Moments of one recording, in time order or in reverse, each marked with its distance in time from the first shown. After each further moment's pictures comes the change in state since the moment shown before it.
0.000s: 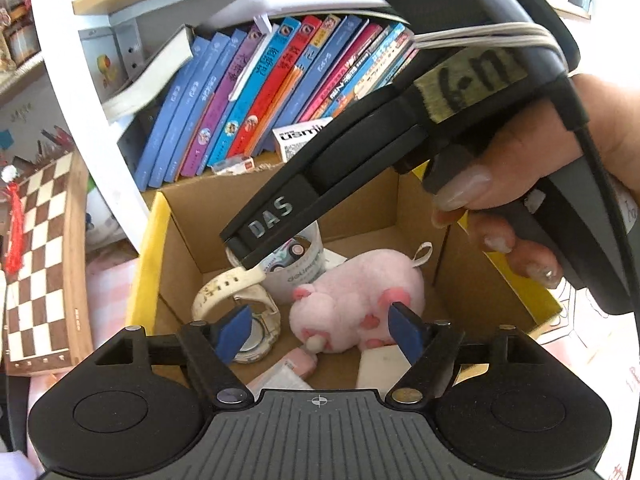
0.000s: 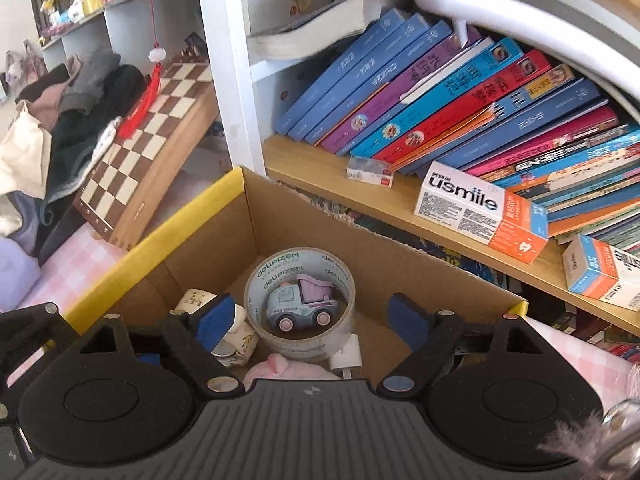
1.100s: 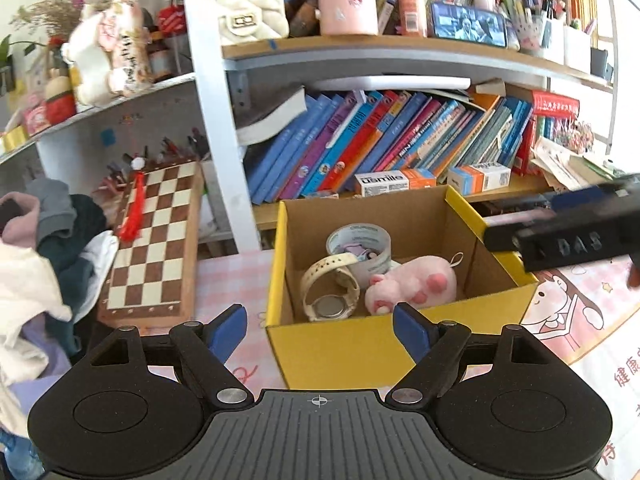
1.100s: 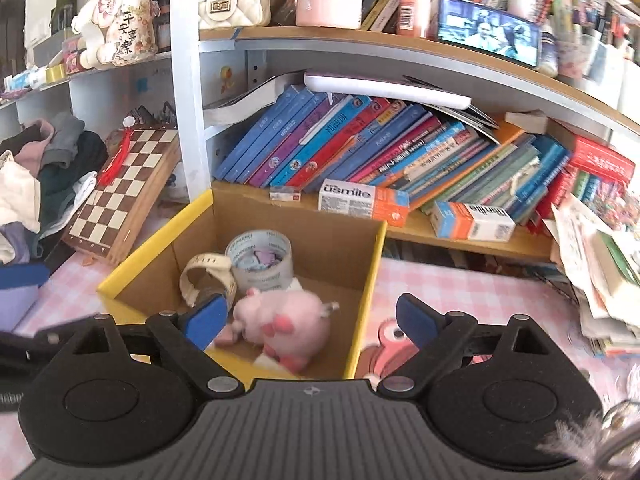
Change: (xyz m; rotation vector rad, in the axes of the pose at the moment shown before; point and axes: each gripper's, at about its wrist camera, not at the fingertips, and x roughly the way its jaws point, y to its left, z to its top) left arm -0.112 0.029 -0.059 -0.135 -0.171 0.149; right arm -0.149 0.057 -0.113 0.149 -0.216 -0.289
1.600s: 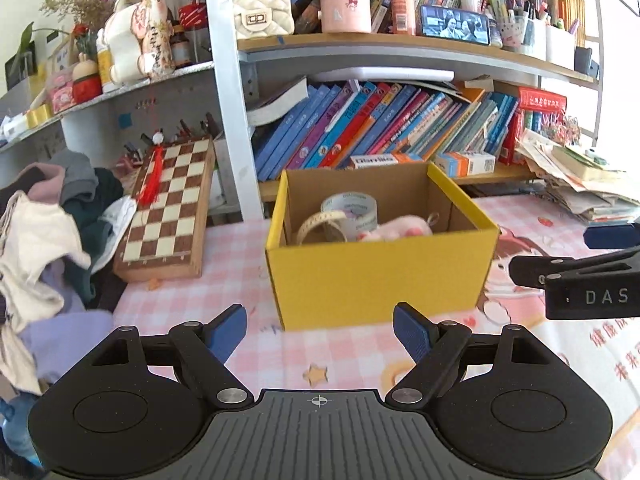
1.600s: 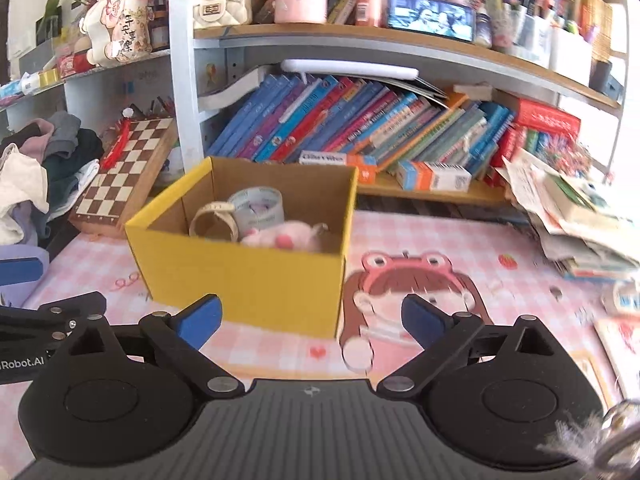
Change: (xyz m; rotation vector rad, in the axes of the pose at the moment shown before) left arm -0.053 -0.011 -0.055 -0.034 0.018 0.004; right arm -0.072 0.025 -0.084 0.086 -0.009 -0.089
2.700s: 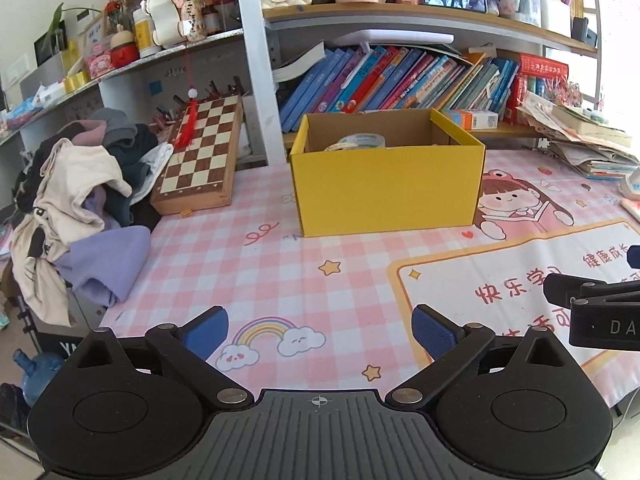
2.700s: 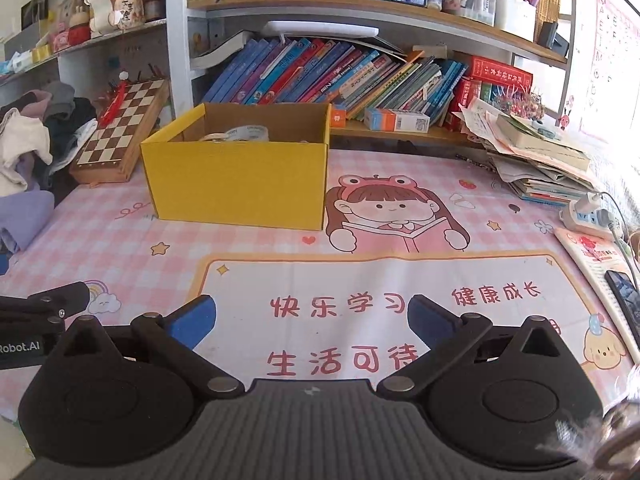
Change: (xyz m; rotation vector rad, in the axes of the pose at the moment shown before) left arm -0.058 -0.007 -0.073 0.004 0.057 0.074; right arm -0.066 0.025 -0.088 0.035 0.050 -0.078
